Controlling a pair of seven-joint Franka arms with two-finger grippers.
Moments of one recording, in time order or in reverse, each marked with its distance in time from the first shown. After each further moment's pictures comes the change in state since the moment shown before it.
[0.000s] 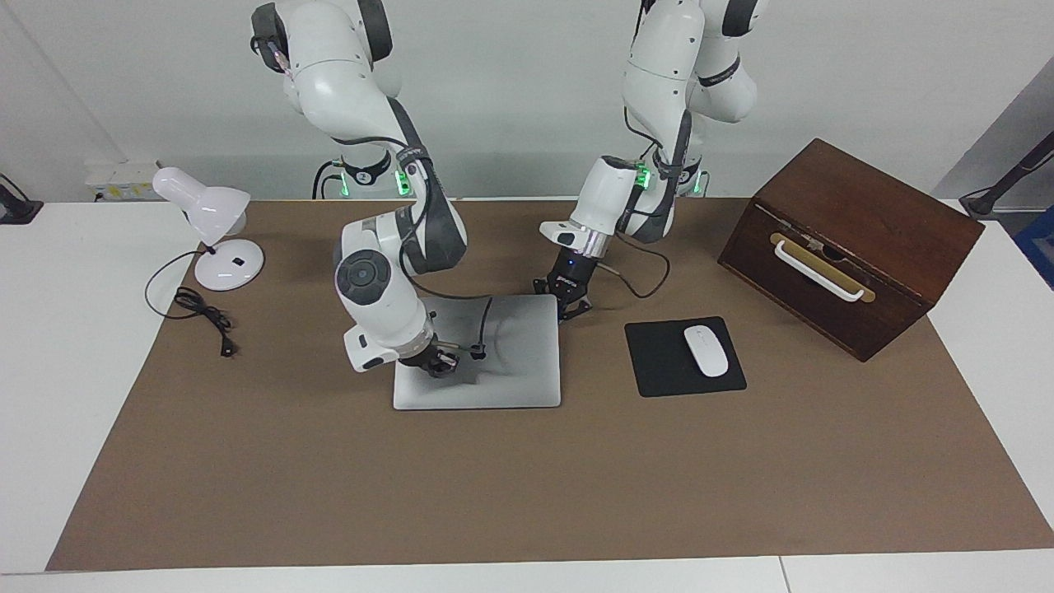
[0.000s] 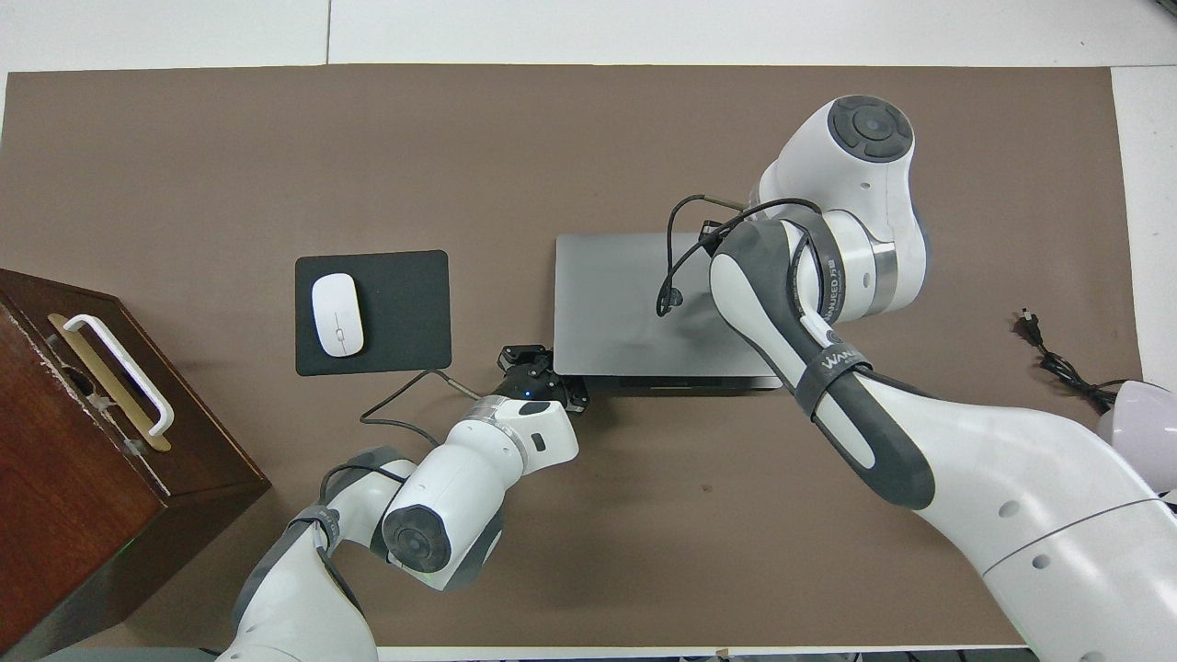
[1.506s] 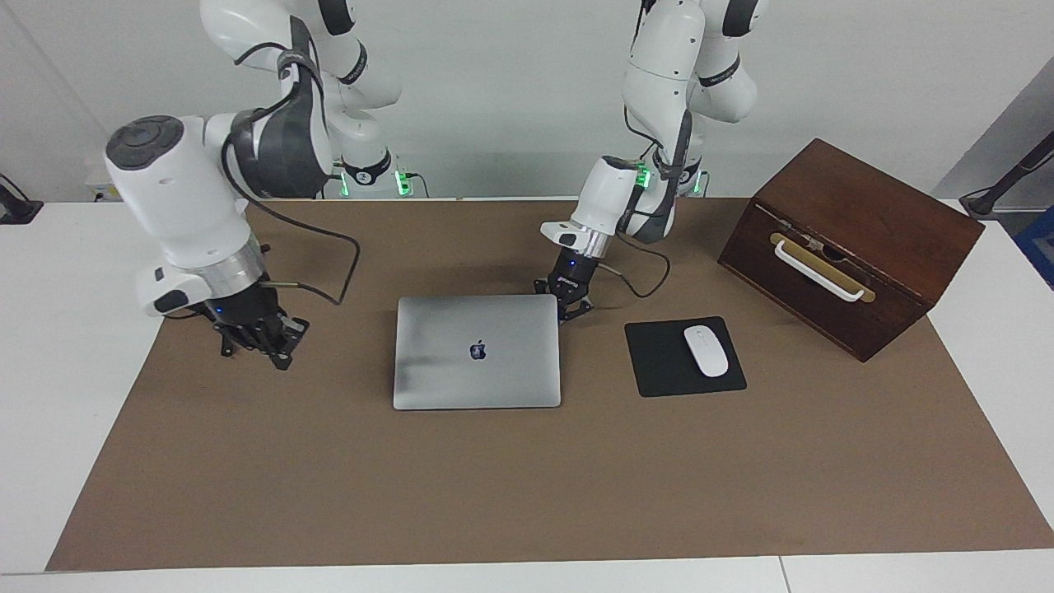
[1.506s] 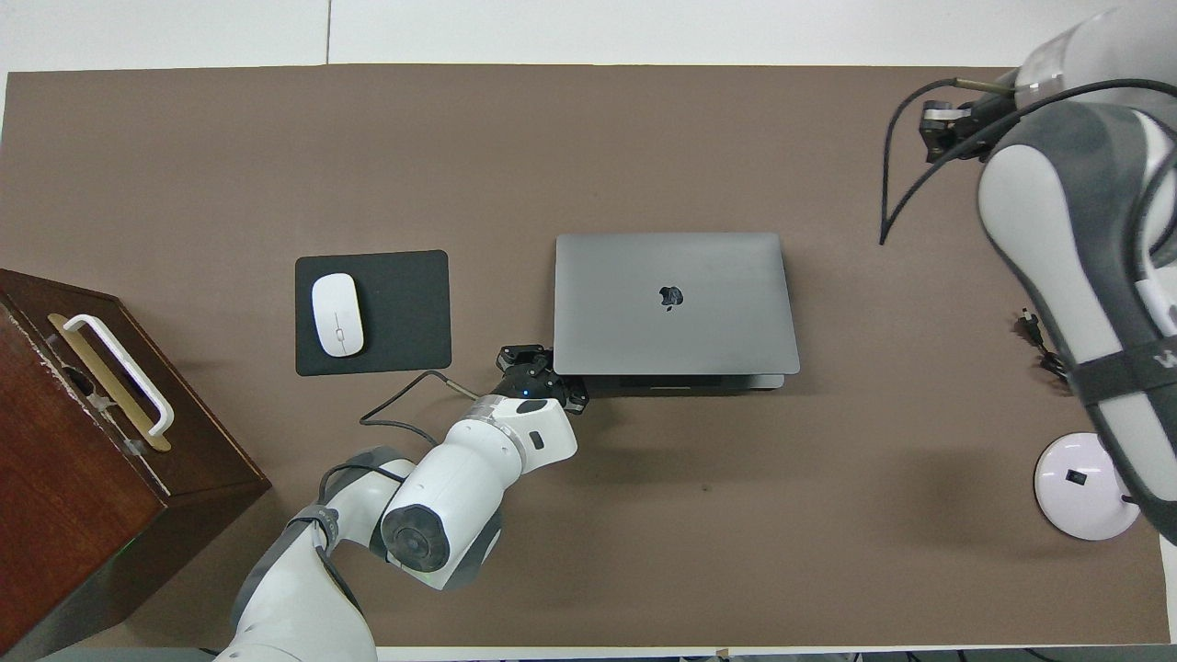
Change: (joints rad) left arm 0.023 0.000 -0.001 -0.001 0.000 0.003 -0.042; right arm -0.299 -0.207 -0.021 0.180 -0.126 -0.134 -0.535
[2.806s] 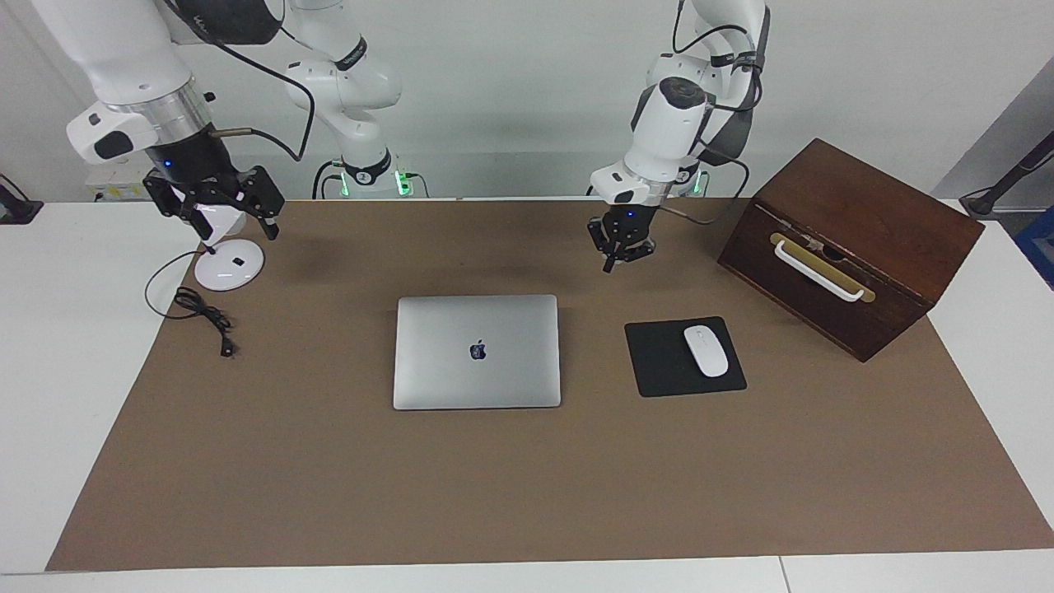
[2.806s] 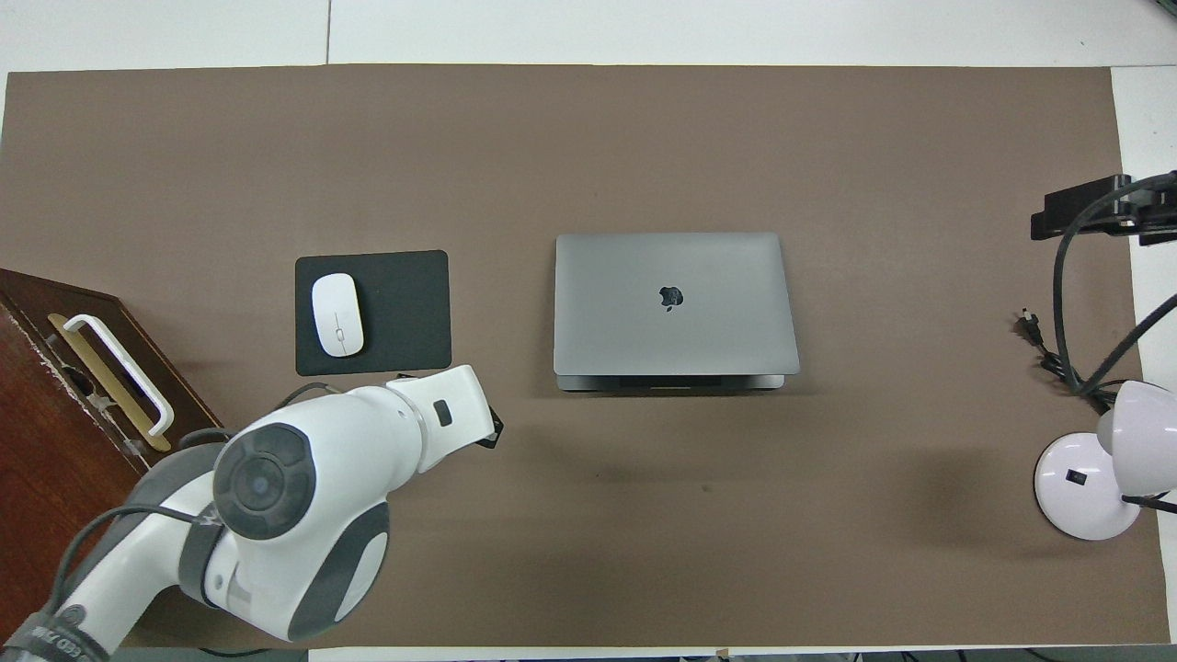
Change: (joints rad) left arm 0.174 -0.520 0.018 0.106 0.000 -1.188 0.024; right arm 0.007 -0.312 0.008 -0.123 -0.002 -0.269 0.013
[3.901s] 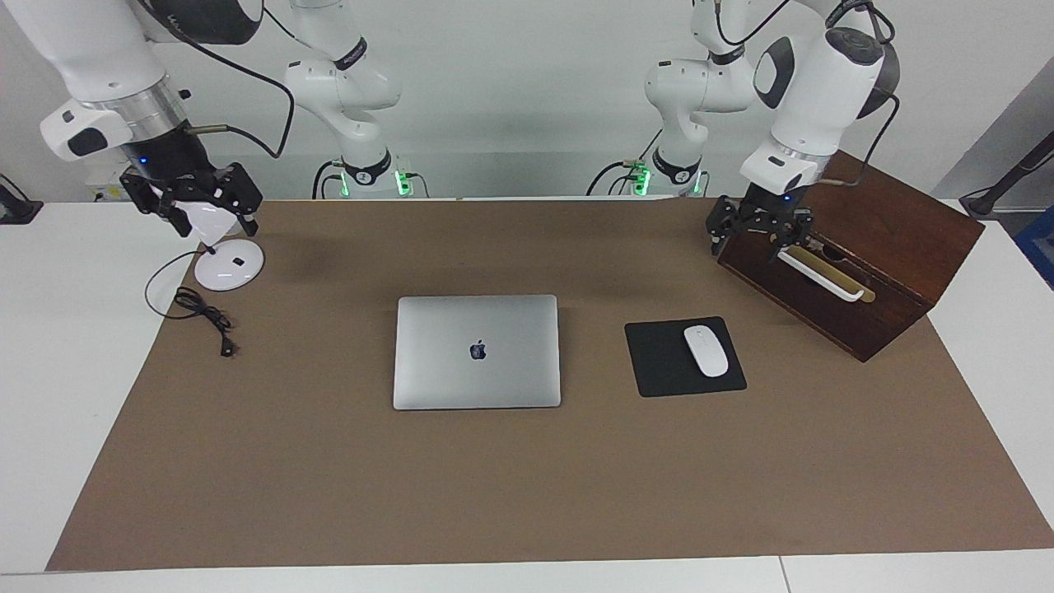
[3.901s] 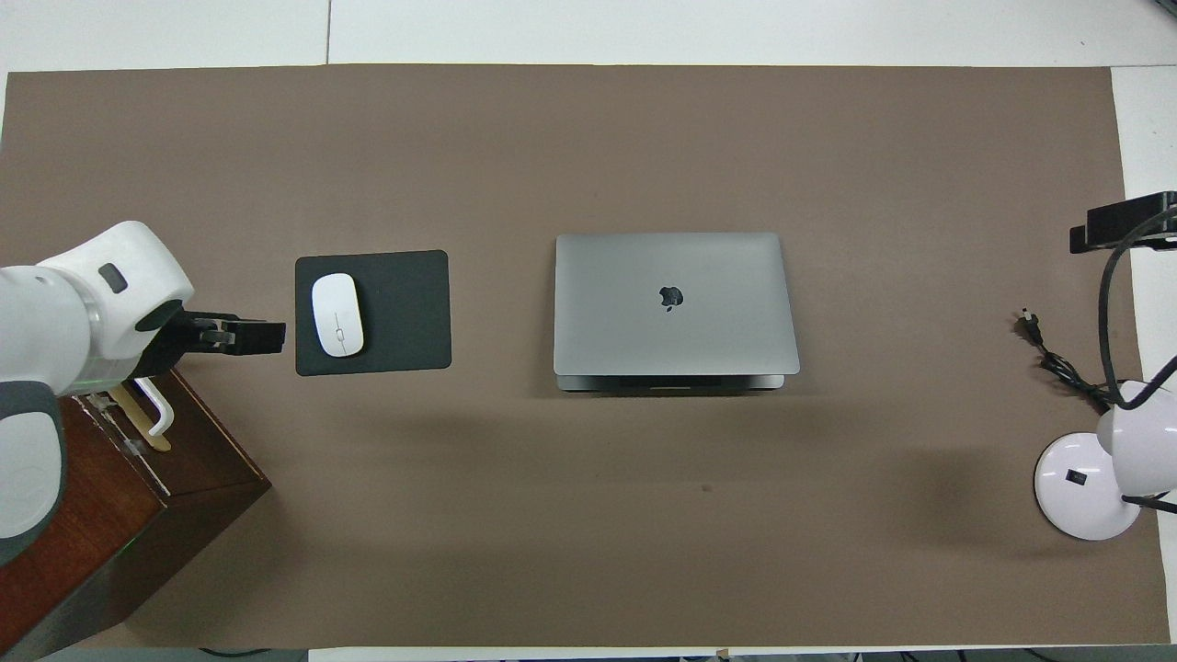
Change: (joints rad) left arm 0.370 -0.025 0.007 0.229 0.068 -0.277 0.012; right arm -0.039 -0.006 -0.014 -0.013 0.000 -0.004 -0.075
